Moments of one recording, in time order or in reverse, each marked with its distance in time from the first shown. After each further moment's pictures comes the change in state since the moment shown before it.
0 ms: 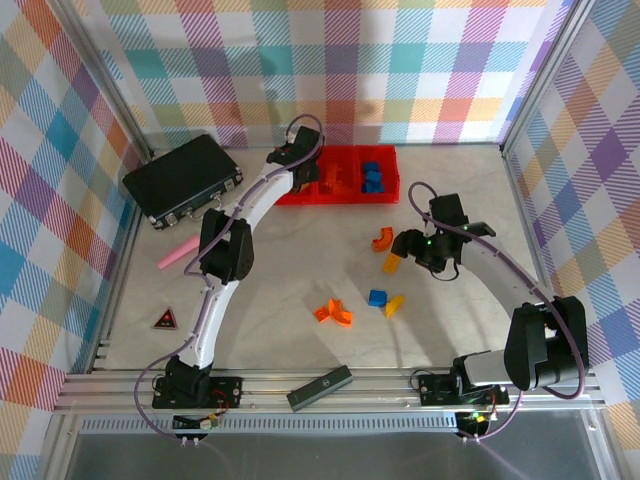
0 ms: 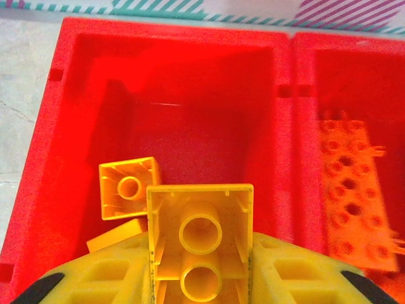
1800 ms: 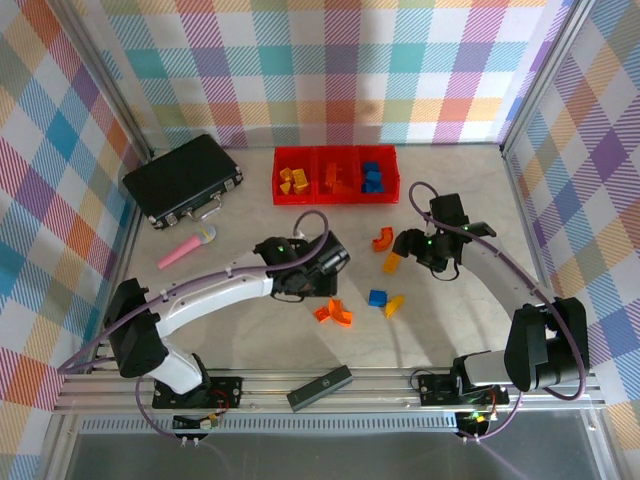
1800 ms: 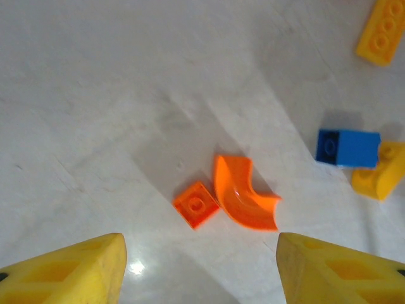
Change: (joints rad) left arm -0.611 -0.946 -1.031 -0.248 0.123 -0.544; right arm 0.000 -0.006 0.000 0.000 0.033 0.000
